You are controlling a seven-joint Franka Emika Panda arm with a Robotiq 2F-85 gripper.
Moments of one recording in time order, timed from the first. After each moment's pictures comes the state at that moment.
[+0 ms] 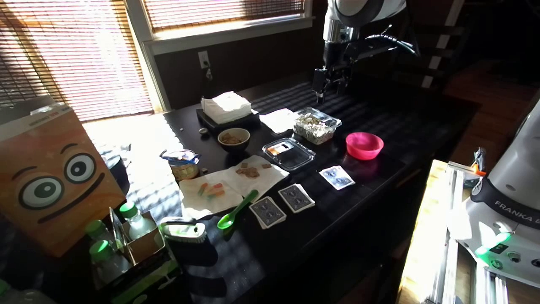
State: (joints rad) arm -0.13 -0.13 -0.16 -2.52 -0.09 2.43 0.06
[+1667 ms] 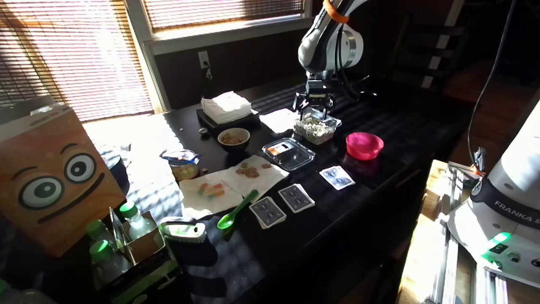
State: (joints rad) arm -0.18 0.41 -0.19 -2.20 0.19 2.67 0.33
